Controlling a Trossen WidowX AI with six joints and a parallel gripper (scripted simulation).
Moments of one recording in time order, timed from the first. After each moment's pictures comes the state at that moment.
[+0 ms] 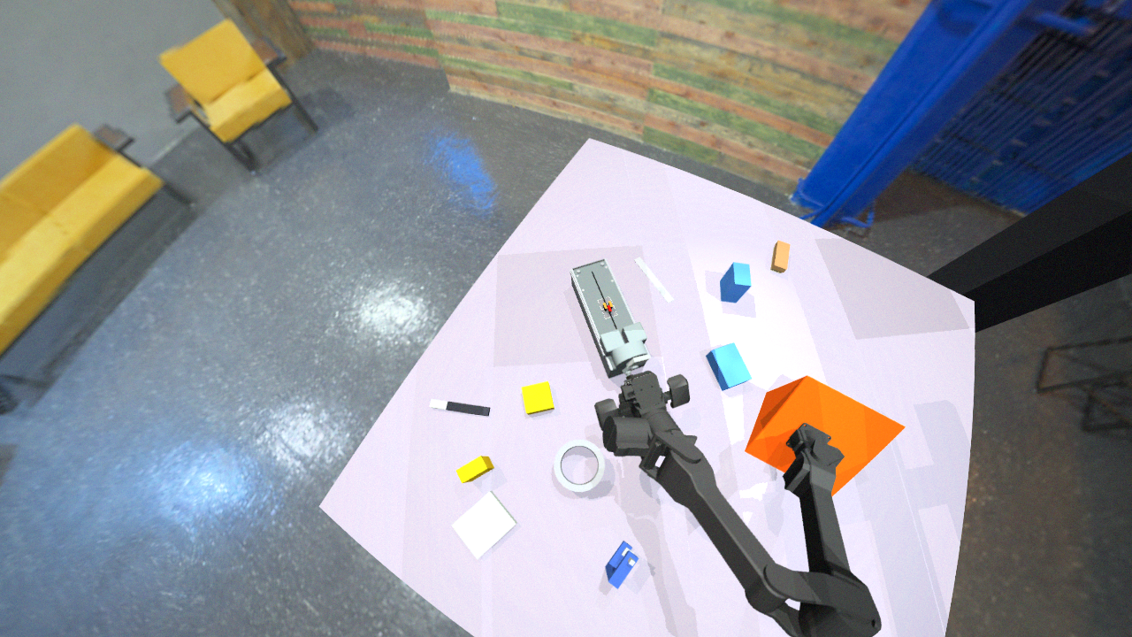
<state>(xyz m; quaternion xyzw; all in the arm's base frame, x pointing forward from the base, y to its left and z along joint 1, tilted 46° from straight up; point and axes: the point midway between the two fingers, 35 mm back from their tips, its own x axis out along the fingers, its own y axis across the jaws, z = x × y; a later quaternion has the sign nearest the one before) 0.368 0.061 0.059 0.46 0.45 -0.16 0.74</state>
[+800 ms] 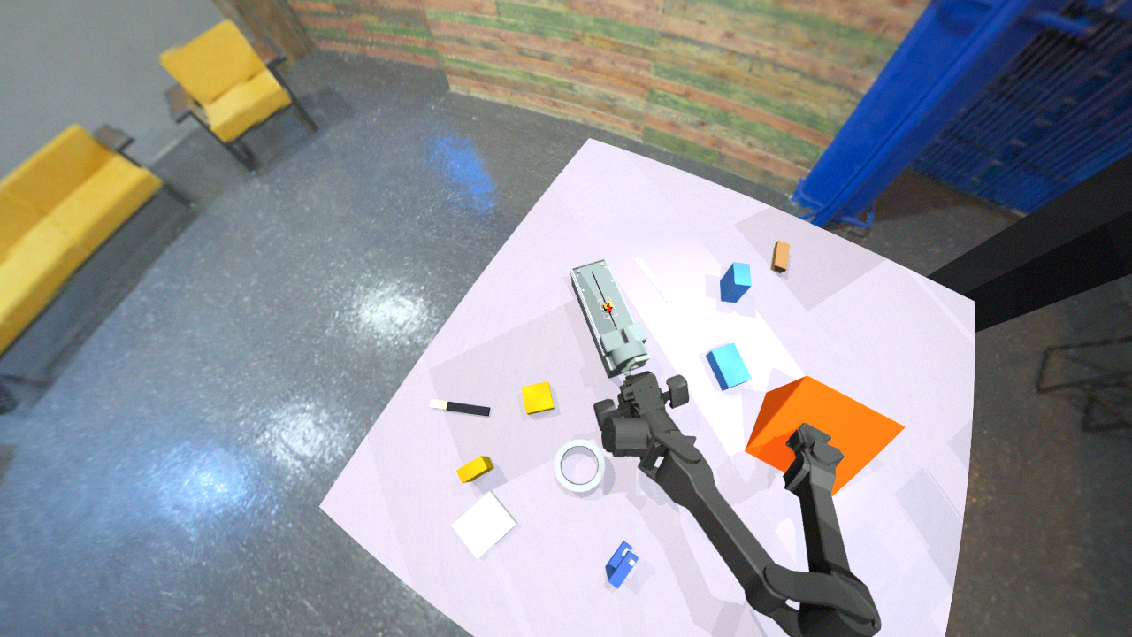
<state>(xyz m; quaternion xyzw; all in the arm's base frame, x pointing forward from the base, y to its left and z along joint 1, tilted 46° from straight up) 0.369 0.061 0.061 0.46 0.45 -0.16 0.74</state>
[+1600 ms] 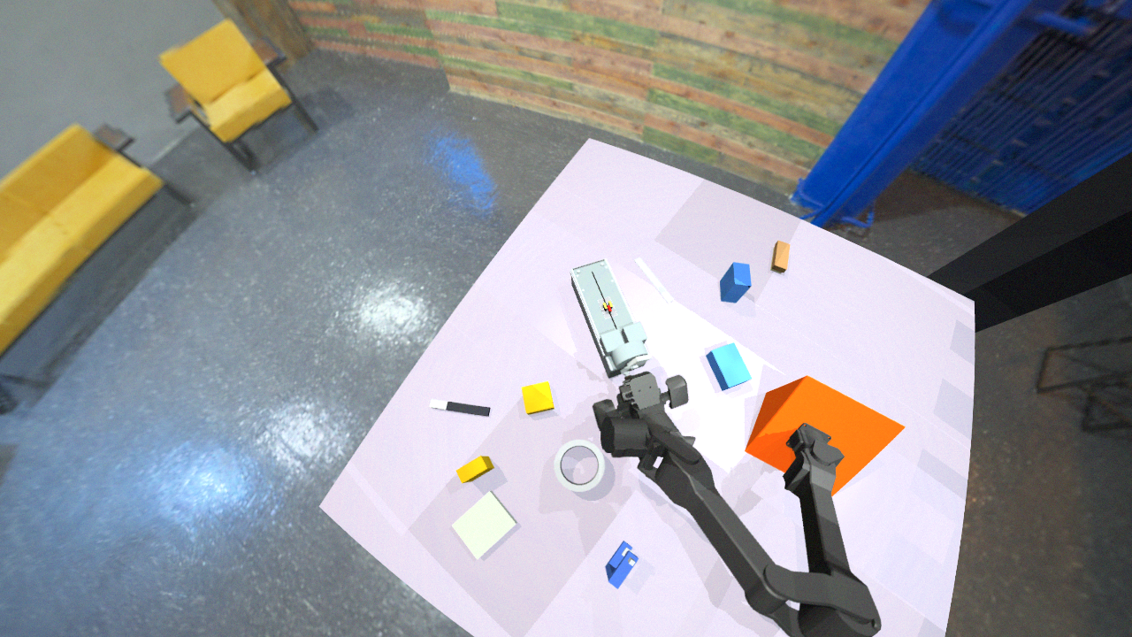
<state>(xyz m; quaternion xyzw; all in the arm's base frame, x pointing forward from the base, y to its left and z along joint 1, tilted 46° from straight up) 0.370 0.061 0.063 0.46 0.45 -0.16 0.74</state>
